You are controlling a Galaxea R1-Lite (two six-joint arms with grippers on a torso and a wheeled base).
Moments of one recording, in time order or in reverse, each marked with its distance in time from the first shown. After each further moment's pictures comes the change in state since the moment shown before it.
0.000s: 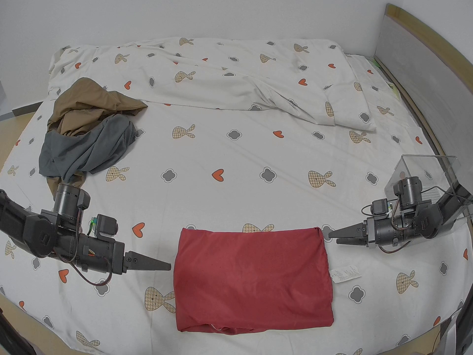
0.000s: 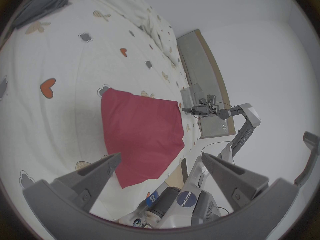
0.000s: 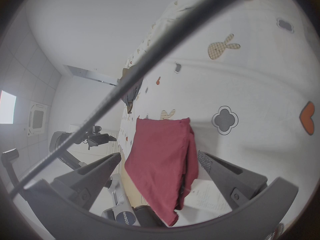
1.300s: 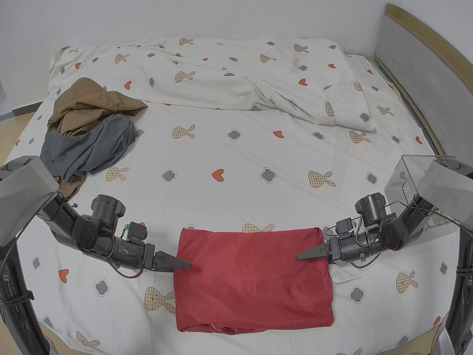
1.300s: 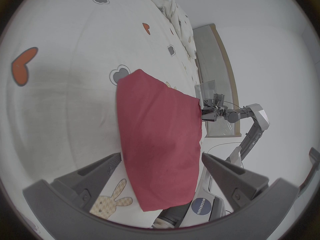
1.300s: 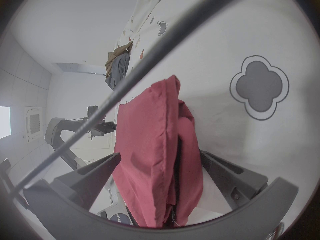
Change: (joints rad) left arm -0.027 0.376 -0.204 -0.053 -0.003 0.008; right arm 0.160 0.217 -0.117 0.006 -0.080 0.061
